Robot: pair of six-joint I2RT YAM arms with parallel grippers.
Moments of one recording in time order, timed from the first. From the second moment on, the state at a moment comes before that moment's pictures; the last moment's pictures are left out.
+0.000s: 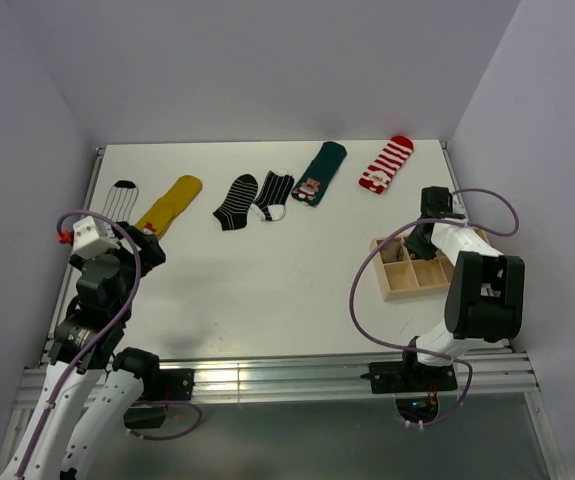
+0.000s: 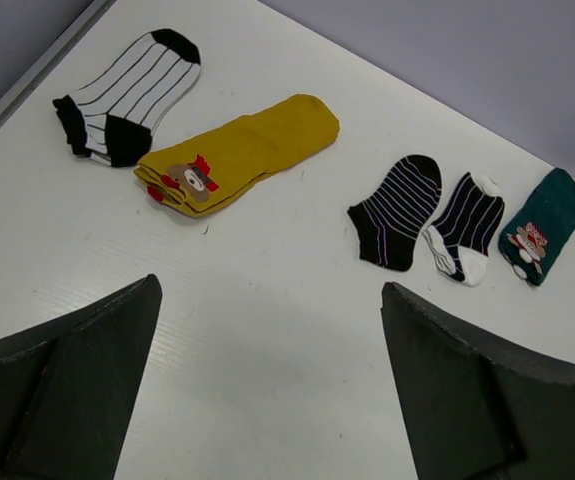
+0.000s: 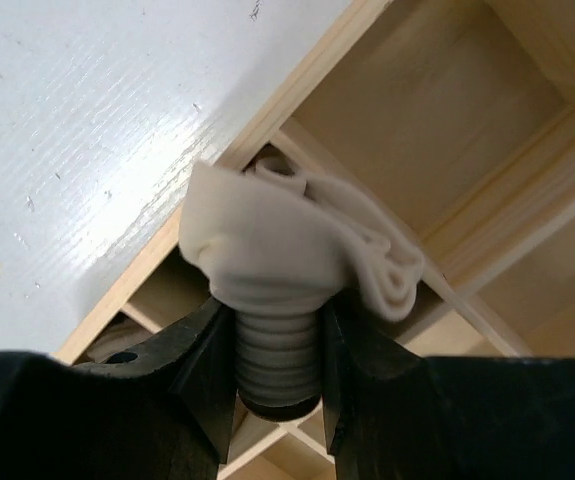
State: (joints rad) left arm -0.31 0.45 0.69 -0.51 -0.49 -0.51; right arm -0.14 1.53 0.89 -0.47 0.23 0.54
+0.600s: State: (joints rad) left arm -0.31 0.45 0.69 -0.51 -0.49 -0.51; right arm -0.18 1.56 0.94 -0.53 0.15 0.56
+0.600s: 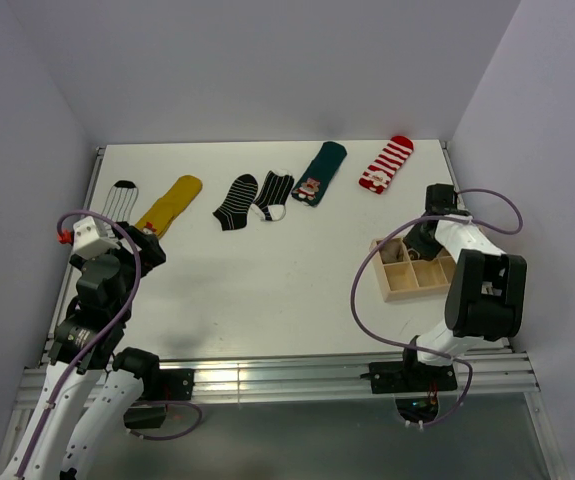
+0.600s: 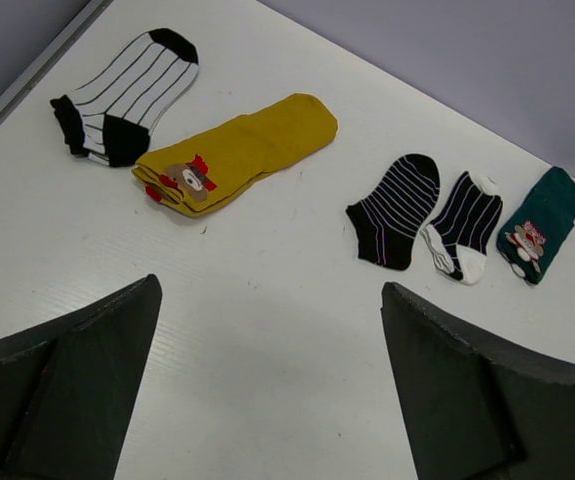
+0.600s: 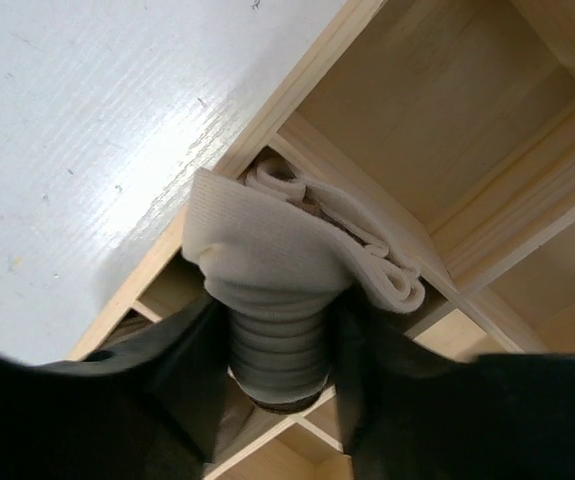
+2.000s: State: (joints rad) left arm -0.31 0.43 0.68 -0.50 -0.47 -0.49; right arm -0.18 1.45 0.89 -0.49 0.24 0.62
